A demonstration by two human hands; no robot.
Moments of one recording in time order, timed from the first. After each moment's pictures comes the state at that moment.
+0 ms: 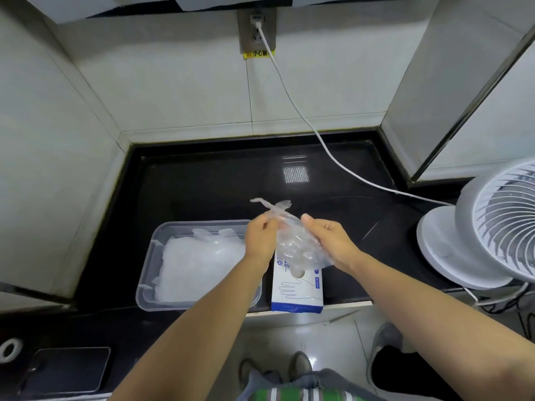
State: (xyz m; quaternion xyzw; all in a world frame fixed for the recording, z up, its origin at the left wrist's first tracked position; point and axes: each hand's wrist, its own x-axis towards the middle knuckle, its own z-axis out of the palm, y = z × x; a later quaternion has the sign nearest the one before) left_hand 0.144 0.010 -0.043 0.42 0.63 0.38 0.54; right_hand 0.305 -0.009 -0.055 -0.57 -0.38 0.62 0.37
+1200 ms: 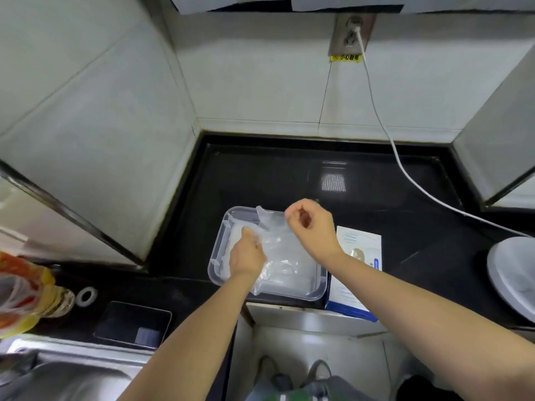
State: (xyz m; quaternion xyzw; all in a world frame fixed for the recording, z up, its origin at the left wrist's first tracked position) left_hand -0.017 -0.031 -0.060 0.49 0.79 0.19 0.31; right_hand 0.135 -0.001 -0.025 -0.53 -0.63 0.37 0.42
